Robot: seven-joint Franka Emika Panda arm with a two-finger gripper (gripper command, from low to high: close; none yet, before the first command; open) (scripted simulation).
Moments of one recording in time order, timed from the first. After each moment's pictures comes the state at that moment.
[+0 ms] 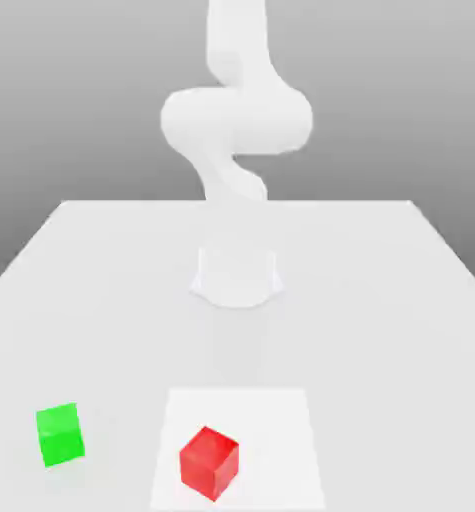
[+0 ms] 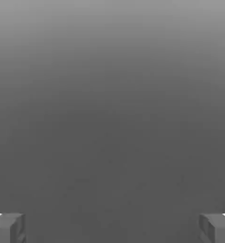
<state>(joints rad) -0.03 -0.71 0.03 -2.32 -0.01 2.34 0.86</state>
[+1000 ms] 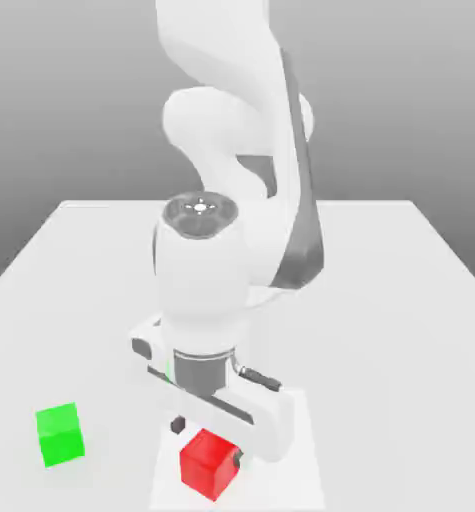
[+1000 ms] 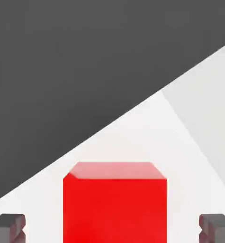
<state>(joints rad) -0.16 0.34 0.08 -2.52 -0.09 2.85 1.38</state>
